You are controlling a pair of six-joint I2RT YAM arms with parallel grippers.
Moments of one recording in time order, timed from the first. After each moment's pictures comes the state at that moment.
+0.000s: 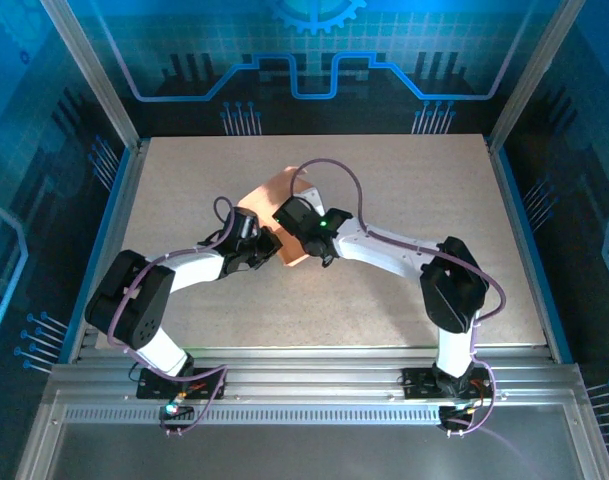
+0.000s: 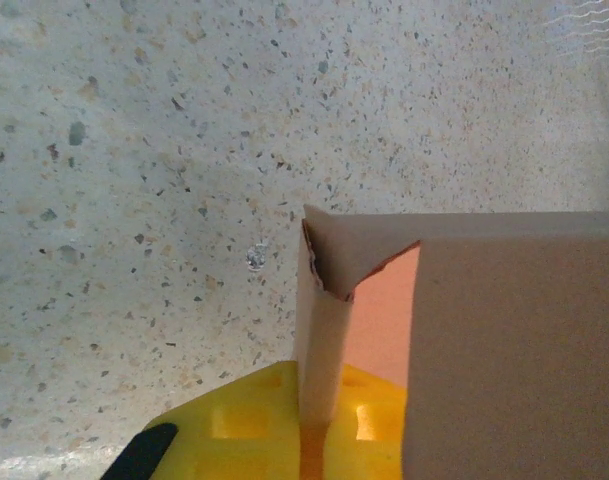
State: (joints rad) left arm -0.38 1.61 0.73 0.10 0.24 -1.08; right arm 0.88 1.86 1.49 -0.73 0.66 0.40
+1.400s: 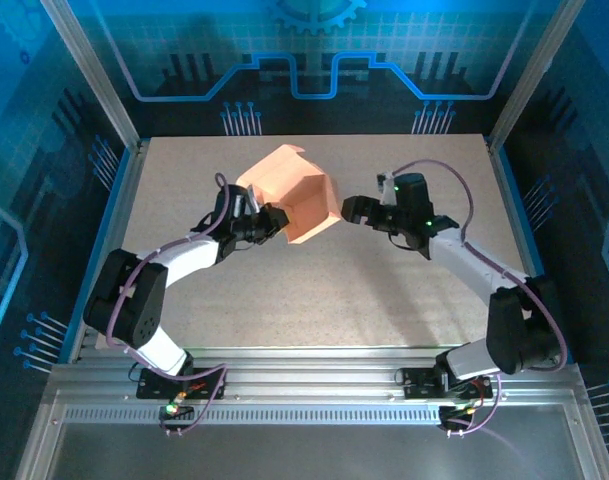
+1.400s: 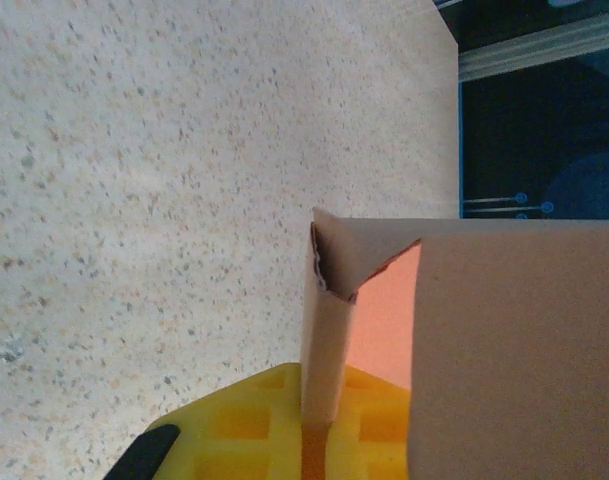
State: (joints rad) left arm -0.31 1.61 0.87 0.16 0.49 -0.94; right arm 0.36 1.43 0.99 -0.19 -0.27 0.49
